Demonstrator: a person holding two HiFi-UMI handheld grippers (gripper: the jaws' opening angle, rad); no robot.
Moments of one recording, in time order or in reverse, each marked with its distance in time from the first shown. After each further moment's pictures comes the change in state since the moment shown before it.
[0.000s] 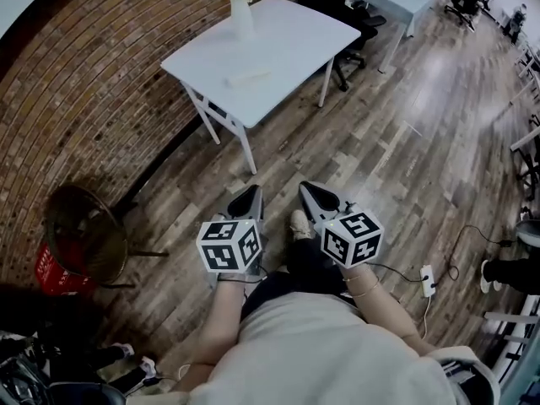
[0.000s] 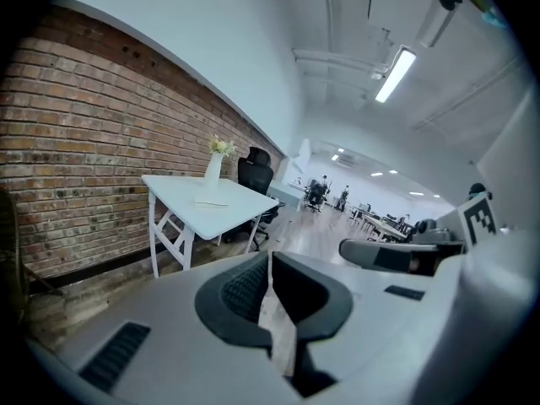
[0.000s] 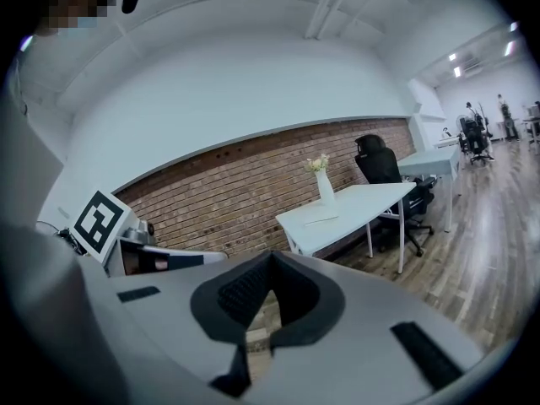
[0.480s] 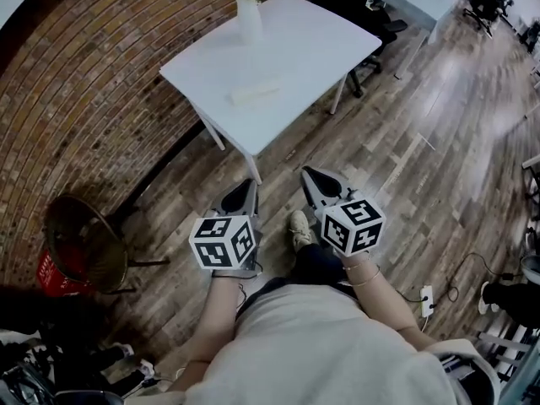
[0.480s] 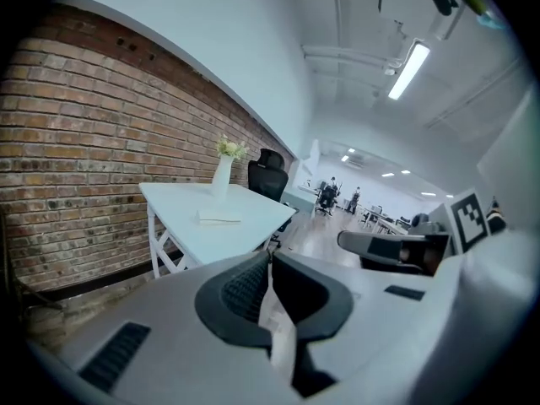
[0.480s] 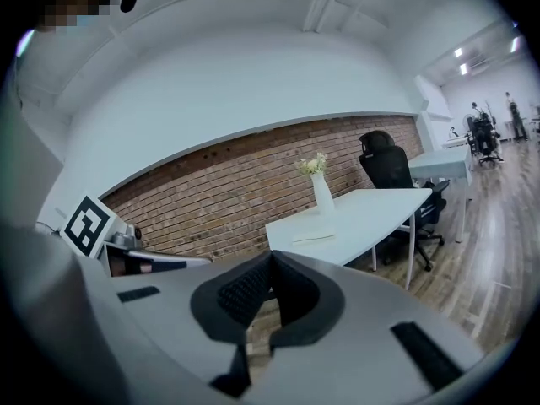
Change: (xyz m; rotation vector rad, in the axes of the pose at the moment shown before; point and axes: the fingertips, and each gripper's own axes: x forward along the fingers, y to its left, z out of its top) left arm 0.113 0.059 0.062 -0.003 -0.018 0.061; right arm 0.117 -0.100 0.059 -0.011 -0.009 0.032
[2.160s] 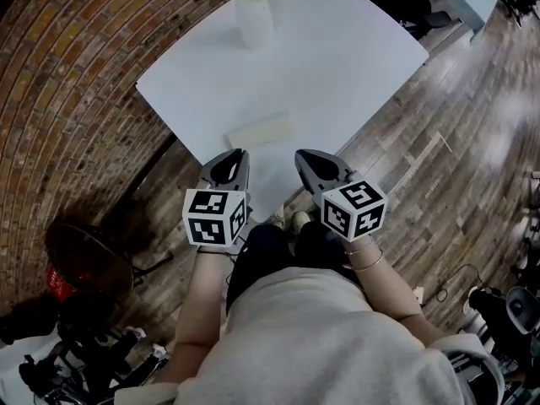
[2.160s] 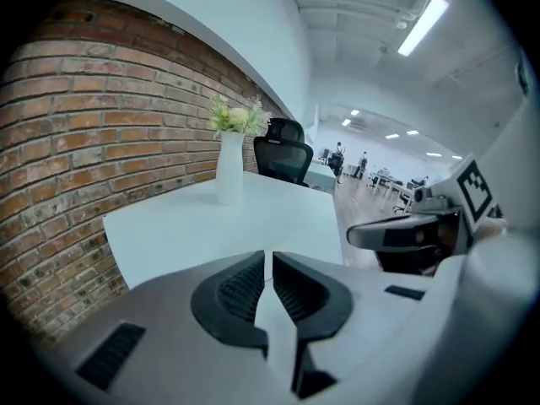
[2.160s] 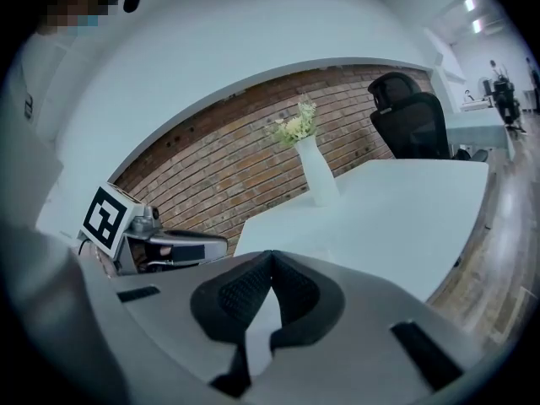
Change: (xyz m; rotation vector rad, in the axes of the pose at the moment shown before) left arm 0.262 0.153 0.136 0.158 0.186 0.056; right arm 0.266 -0.154 0.073 0.084 0.186 0.097
